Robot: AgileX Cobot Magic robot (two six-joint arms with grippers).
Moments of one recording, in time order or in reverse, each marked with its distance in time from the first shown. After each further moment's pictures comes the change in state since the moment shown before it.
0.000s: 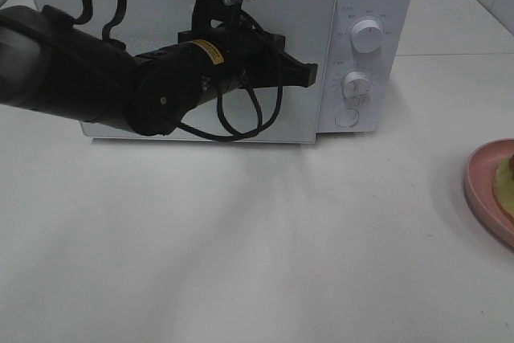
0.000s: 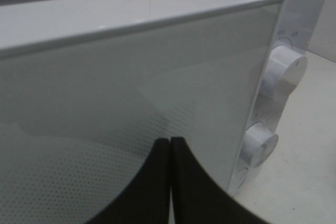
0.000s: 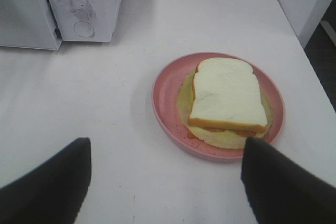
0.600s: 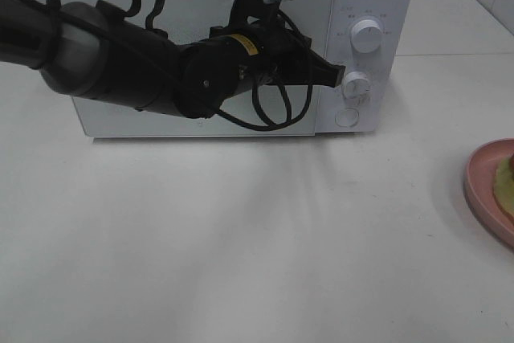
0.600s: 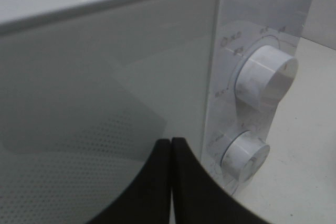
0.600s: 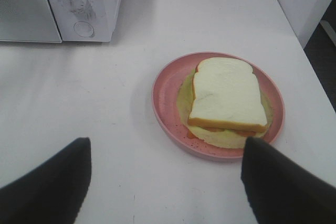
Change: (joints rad) left arm -0.009 0.109 -0.190 -0.073 0.120 0.125; right arm 0.000 0.000 0.000 0.000 0.000 0.000
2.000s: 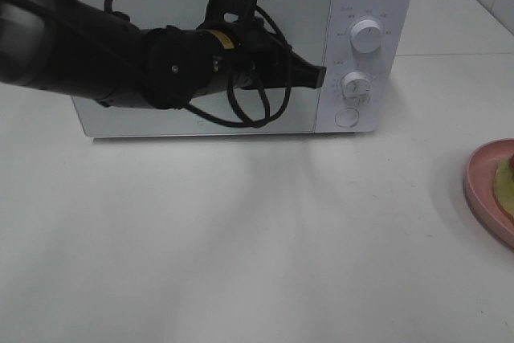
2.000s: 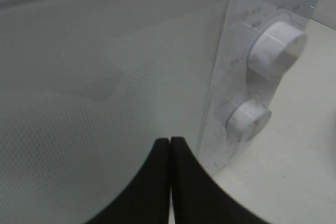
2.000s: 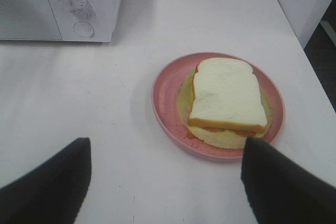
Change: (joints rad) left arm -0.007 -0.132 0.127 -0.061 0.083 0.018; right arm 0.000 0.000 0.000 0.000 0.000 0.000
